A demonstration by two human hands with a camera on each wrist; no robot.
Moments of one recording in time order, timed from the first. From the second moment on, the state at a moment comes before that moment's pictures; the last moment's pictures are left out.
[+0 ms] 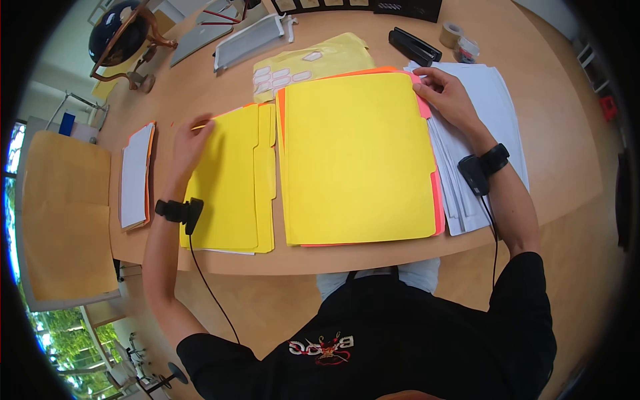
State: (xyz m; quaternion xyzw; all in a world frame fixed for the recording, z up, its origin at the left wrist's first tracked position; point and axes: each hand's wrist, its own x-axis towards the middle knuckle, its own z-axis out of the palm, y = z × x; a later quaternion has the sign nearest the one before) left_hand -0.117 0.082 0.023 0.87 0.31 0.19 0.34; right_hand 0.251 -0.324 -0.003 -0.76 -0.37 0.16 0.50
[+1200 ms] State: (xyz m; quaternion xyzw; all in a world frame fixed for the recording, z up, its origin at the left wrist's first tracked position) left_hand 0.005 -0.060 0.029 0.74 0.20 0.17 0.62; right_hand 0.245 -0.324 0.002 -0.74 -0.37 0.13 0.54
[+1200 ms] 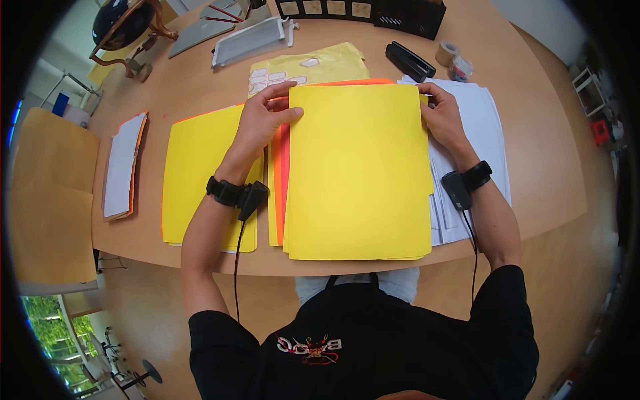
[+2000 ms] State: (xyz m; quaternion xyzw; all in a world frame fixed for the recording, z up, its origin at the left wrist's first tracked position) left_hand 0.005 -0.064 0.024 0.76 0.16 0.09 0.62; right_hand 0.228 -0.324 0.009 -0.74 -0.40 0.14 0.53
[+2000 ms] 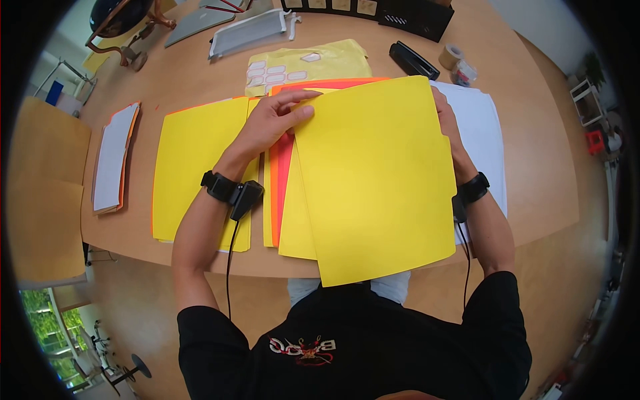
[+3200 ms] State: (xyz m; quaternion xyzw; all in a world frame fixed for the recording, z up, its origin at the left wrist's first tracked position) left_hand 0.054 0.013 -0.084 0.33 -0.31 0.27 0.85; right_hand 0.257 -0.342 0.018 -0.79 -0.28 0.11 0.53
